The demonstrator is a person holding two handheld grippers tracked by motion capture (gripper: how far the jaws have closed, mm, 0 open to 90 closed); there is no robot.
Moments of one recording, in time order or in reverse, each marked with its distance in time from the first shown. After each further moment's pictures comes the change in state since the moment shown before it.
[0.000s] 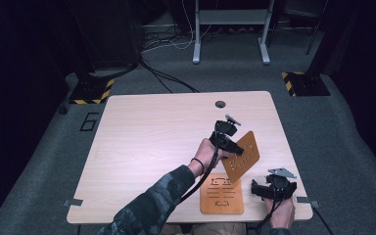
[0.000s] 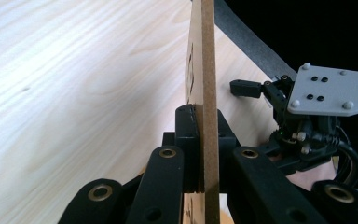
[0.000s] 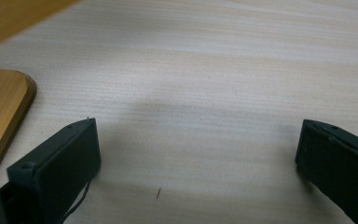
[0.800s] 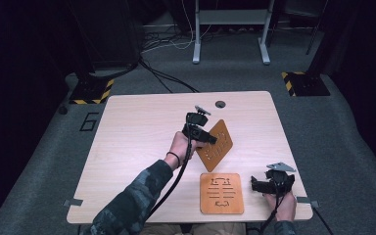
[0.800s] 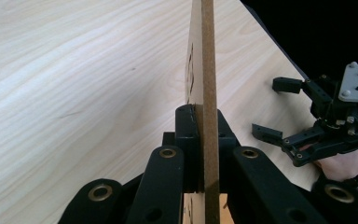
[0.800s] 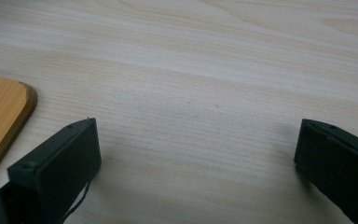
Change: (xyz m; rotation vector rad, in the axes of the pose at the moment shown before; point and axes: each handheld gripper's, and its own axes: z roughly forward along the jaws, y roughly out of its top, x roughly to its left) left arm 0.055 -0.019 -0.054 -0.058 0.112 -0.105; right arm -0.009 0.012 0.013 -0.010 0.074 -0.080
